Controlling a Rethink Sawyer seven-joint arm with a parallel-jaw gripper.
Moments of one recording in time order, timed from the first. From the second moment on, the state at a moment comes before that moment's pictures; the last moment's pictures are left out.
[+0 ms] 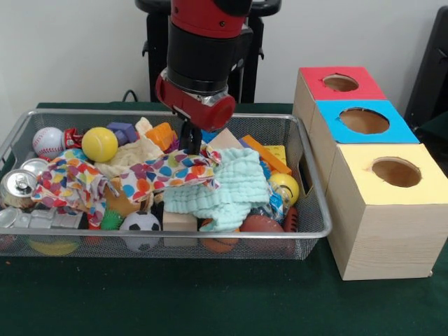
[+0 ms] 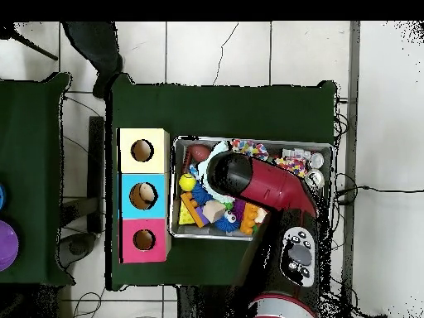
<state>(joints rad) -0.13 -0.52 -0.26 1.52 0.15 0.53 2.14</state>
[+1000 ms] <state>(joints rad) 0.01 -0.50 -0.47 1.52 0.15 0.66 2.14</state>
